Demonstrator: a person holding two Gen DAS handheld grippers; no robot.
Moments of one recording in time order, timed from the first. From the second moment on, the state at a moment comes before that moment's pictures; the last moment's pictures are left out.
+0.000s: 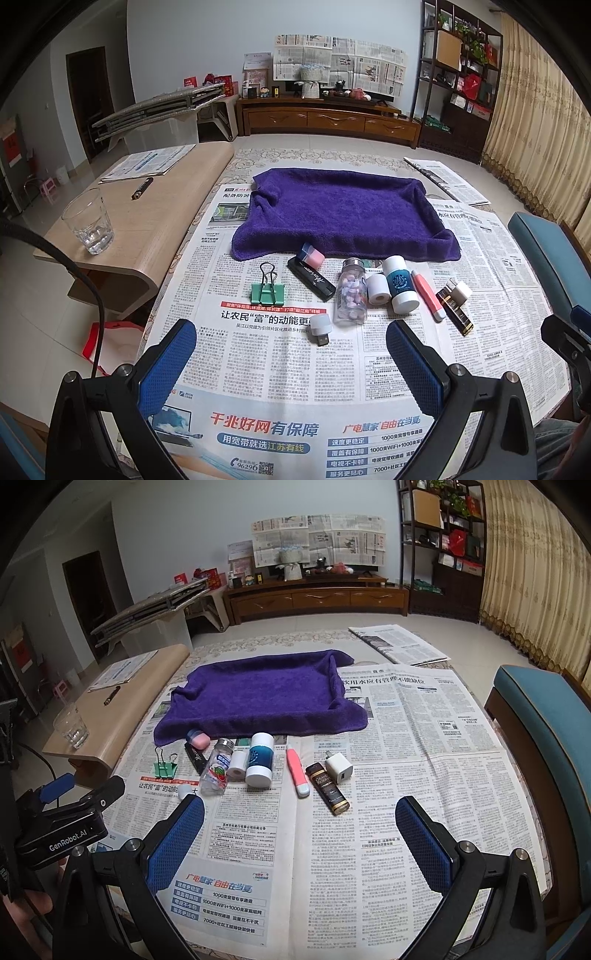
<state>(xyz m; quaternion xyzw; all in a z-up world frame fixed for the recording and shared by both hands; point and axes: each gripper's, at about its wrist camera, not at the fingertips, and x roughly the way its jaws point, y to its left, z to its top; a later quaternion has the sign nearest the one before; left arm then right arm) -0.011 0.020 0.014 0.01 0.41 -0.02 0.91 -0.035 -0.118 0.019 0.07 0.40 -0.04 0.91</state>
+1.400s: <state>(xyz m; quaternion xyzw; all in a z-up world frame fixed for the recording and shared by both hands) 0.119 0.052 -0.123 -0.01 0.48 -0.01 0.88 0.059 -0.191 -0.095 0.07 0.49 -0.01 0.87</state>
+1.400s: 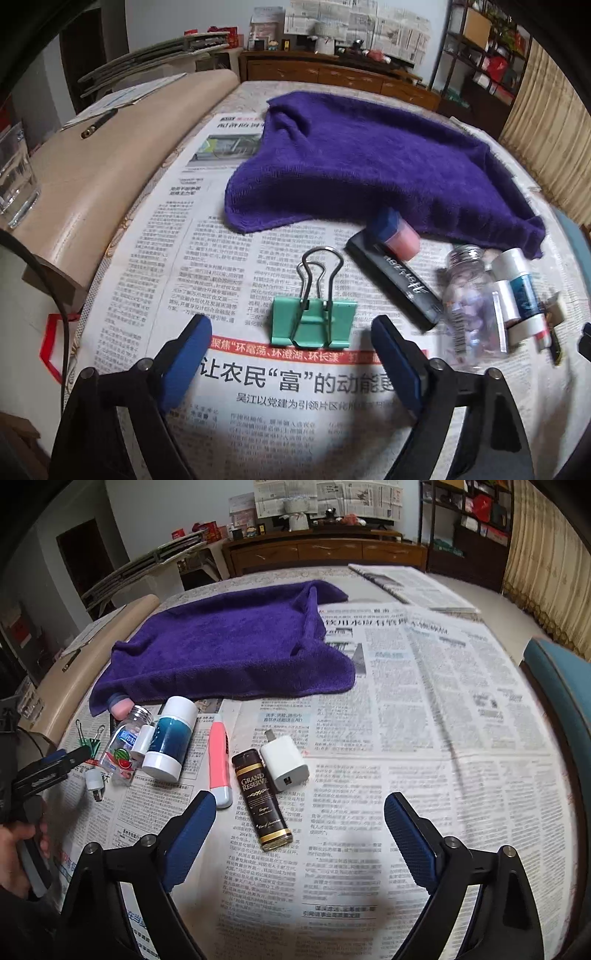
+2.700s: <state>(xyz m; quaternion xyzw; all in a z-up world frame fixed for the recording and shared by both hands) 0.114 0.064 -0.118 -0.02 0.44 -0.05 0.90 0.070 -0.152 -0.124 -0.02 0.47 0.07 0.88</state>
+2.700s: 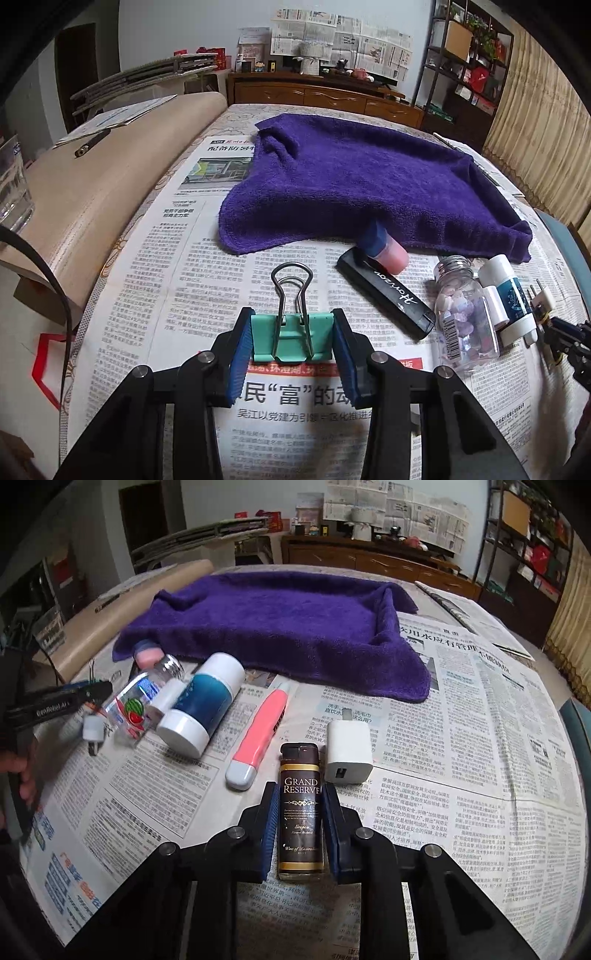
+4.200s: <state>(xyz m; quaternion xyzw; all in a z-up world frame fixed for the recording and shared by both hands) 0.345 -0.028 -0.089 0.00 0.47 -0.12 0.88 0.347 -0.128 -0.102 0.02 0.48 0.08 0.87</state>
